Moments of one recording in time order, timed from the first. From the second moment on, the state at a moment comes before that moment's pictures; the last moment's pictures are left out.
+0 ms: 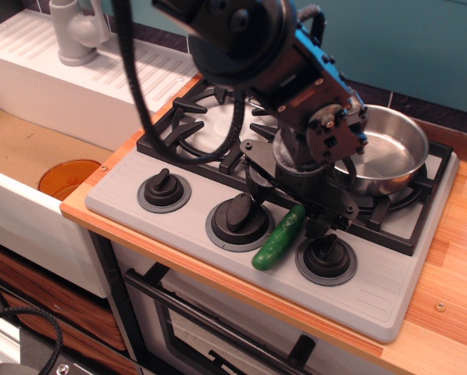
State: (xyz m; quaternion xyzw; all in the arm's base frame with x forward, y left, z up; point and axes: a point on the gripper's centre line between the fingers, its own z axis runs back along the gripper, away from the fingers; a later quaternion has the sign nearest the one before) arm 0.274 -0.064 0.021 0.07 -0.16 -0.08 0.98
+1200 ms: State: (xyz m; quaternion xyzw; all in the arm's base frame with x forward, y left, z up) arm 0.274 -0.072 0.041 0.00 -0.07 -0.05 1.00
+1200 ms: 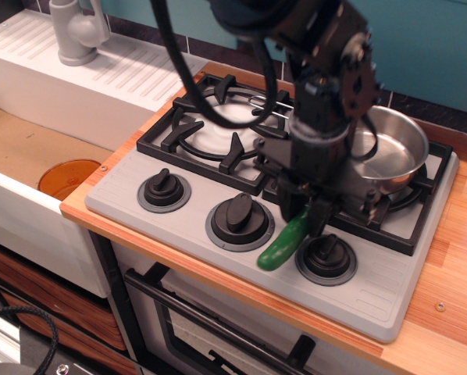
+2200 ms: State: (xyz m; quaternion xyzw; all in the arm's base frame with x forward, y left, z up) arm 0.339 -0.066 0.085 0.01 -0.11 -0.07 0.99
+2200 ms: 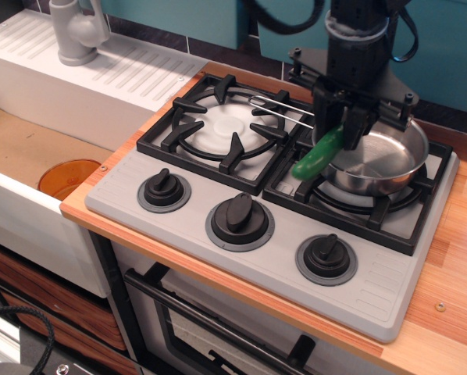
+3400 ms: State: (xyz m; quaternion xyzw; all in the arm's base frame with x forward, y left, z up) arm 0.369 -0.066 0.082 0.02 -0.08 -0.04 1.00
